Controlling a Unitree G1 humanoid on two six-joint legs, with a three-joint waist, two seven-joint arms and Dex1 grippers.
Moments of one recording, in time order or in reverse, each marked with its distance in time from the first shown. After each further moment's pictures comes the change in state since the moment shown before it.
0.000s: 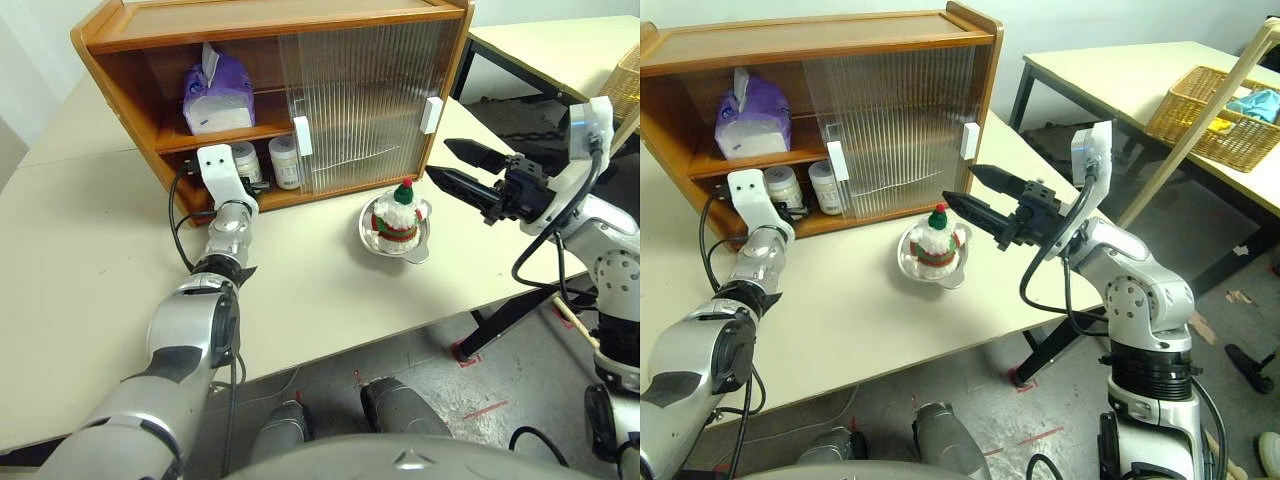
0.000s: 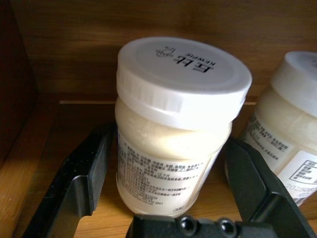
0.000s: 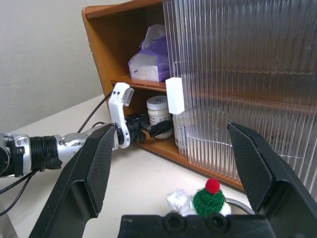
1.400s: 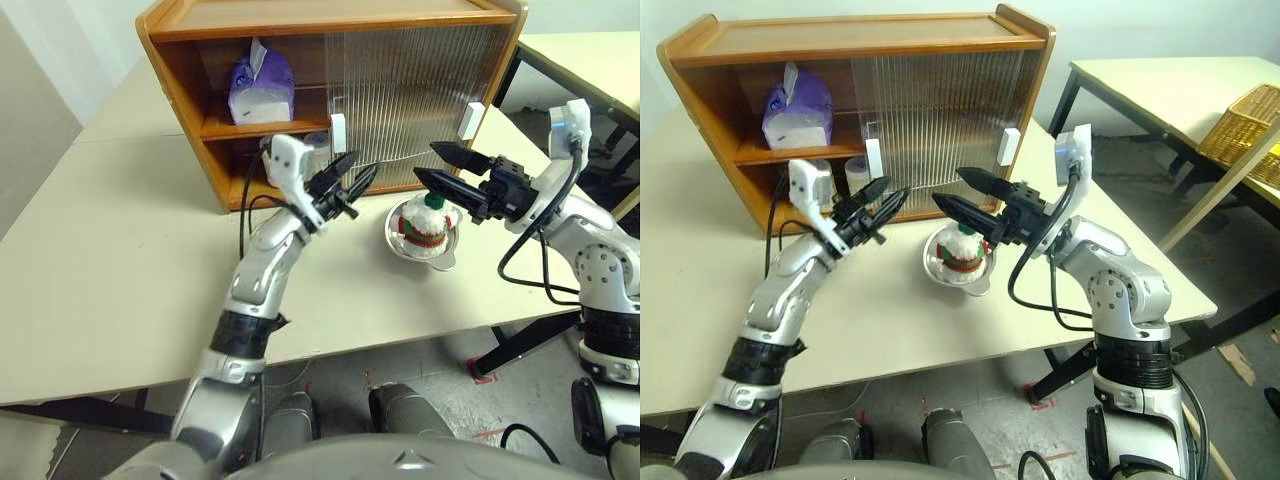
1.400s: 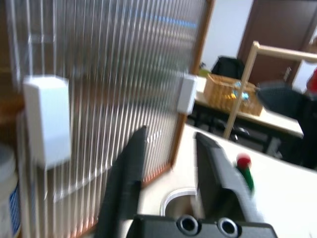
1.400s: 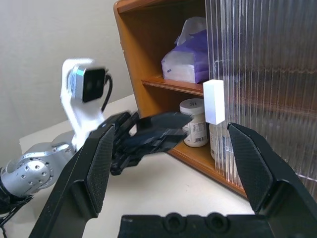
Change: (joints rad) left arm 0.360 -0.212 -0.323 -1.162 -0.202 0.452 -0.432; right arm -0.031 0.041 0.038 0.070 -0.030 -0.025 0.038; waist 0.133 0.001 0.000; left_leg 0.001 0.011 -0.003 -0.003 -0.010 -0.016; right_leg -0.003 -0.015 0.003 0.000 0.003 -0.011
